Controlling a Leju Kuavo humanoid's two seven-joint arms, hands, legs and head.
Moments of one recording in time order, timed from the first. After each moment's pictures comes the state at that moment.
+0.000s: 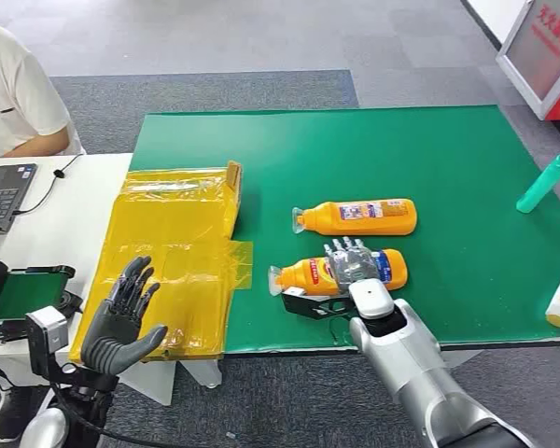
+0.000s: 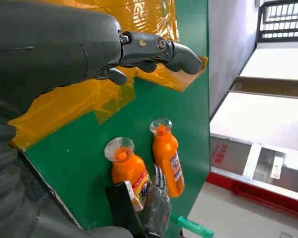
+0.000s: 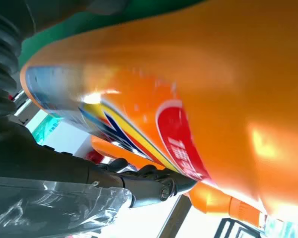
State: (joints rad) left arm 0.18 -0.16 0.01 -1.71 0.10 -0.45 -0.14; right arm -0.54 0.12 0.41 -0.75 1.53 0.09 0.13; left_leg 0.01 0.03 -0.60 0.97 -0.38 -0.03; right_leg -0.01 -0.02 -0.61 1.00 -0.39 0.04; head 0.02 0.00
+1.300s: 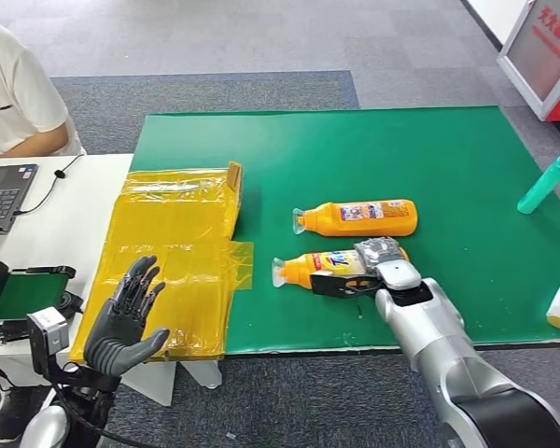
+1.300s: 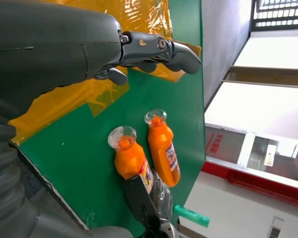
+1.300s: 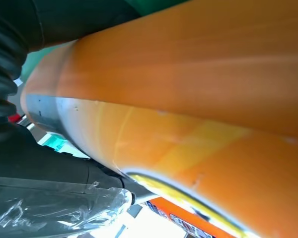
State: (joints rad) left arm 0.17 -0.10 -0.05 -1.70 0.16 -0.43 -0.17; right arm -0.67 0.09 0.26 -0.54 1.51 0.16 0.04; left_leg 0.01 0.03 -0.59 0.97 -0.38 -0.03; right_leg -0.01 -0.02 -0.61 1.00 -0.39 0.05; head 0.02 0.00
